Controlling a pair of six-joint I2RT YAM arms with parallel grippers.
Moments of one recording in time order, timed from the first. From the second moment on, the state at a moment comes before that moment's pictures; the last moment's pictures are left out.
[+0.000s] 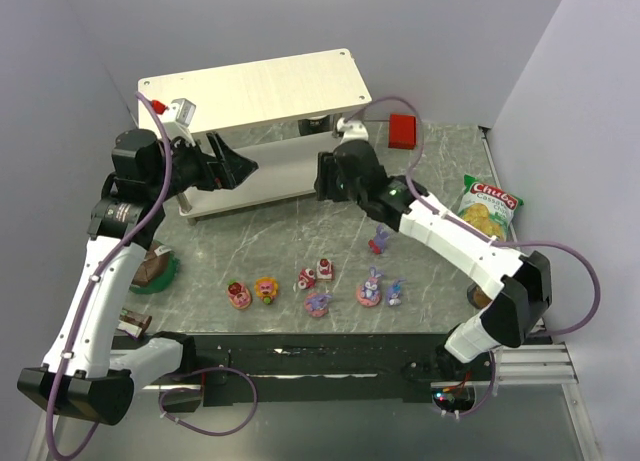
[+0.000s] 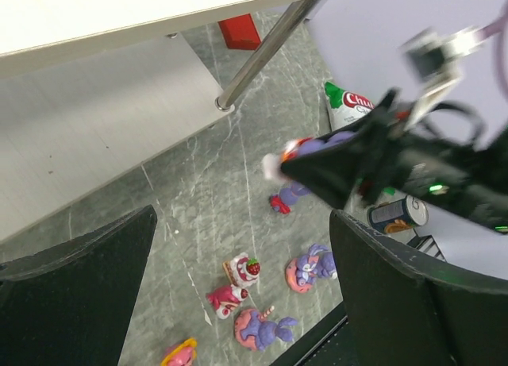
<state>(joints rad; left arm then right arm) -0.18 1.08 1.31 -0.46 0.49 -0.43 0.74 1.51 1.38 -0.44 0.27 0.43</state>
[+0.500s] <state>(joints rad) -0.22 1.13 1.37 -0.49 0.39 -0.44 0.69 1.57 2.09 -0.84 0.29 0.40</state>
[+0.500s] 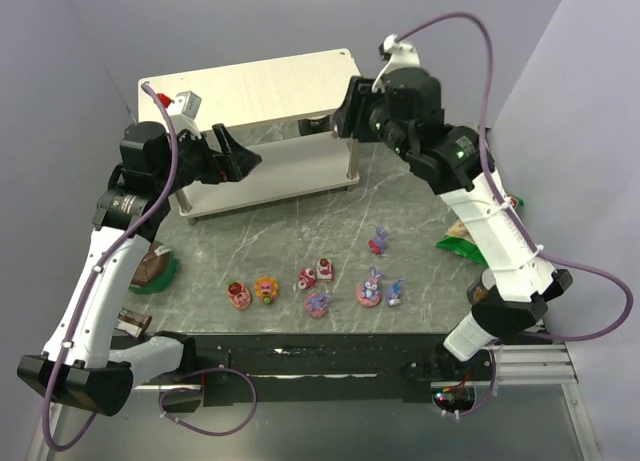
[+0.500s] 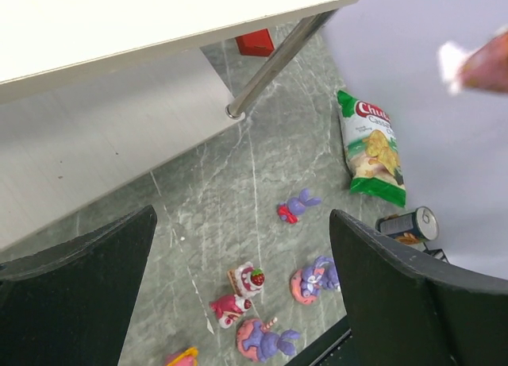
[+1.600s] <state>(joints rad) -0.23 1.12 1.34 -0.16 0.37 -0.41 0.49 1.88 2.32 -0.76 0.11 0.16</state>
